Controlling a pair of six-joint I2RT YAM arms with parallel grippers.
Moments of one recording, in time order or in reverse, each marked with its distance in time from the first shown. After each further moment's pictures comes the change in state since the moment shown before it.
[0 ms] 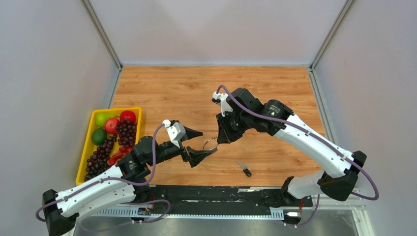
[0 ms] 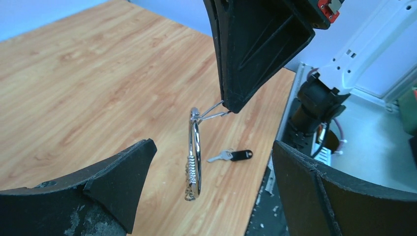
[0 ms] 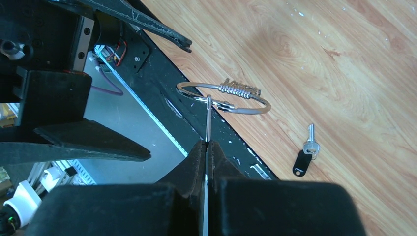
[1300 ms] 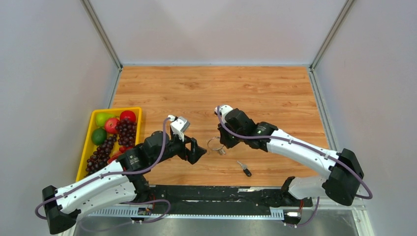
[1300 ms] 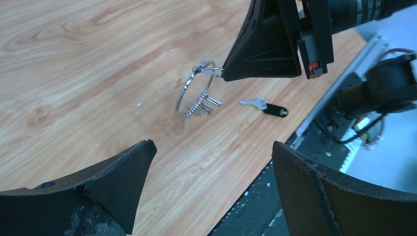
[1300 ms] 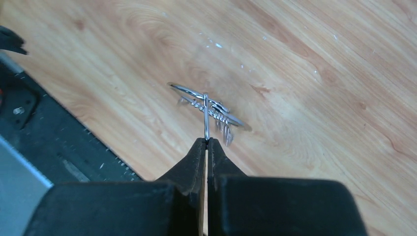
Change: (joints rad) left arm 0.000 0.095 0.093 -0.389 -0.259 -0.174; right arm -0.021 -0.043 -0.578 0.602 0.249 -0.082
